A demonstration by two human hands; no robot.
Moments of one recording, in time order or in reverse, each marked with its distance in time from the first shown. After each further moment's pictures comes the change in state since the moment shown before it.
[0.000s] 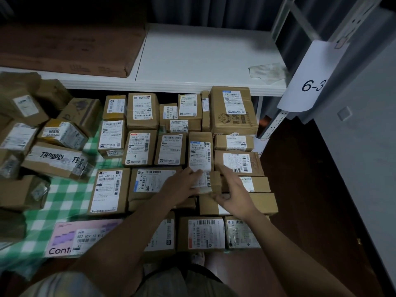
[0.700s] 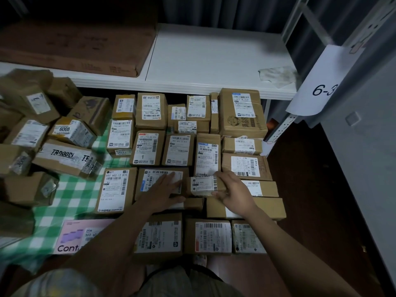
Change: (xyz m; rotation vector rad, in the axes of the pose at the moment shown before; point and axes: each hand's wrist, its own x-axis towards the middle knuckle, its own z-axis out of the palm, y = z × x) left_hand -0.030 -0.075 0.018 -0.131 -0.202 -0.198; right_hand 0.021 -0.019 0.010 -0.159 -0.034 -0.056
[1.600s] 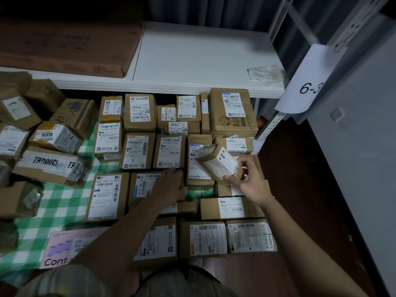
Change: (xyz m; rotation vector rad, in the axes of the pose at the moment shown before) left_hand 0.031 0.038 -0.010 0.070 0.221 -0.007; right_hand 0.001 0.011 -0.053 0.434 0.202 0.237
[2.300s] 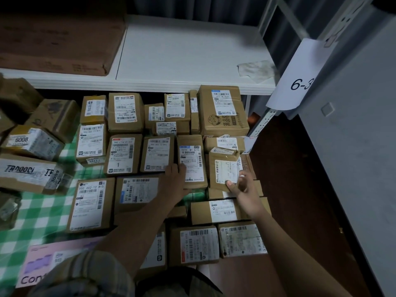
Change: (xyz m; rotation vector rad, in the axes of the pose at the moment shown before) left_hand 0.034 0.043 0.010 0.257 0.084 0.002; right_hand -0.013 0.045 0.005 0.250 0.066 0.247
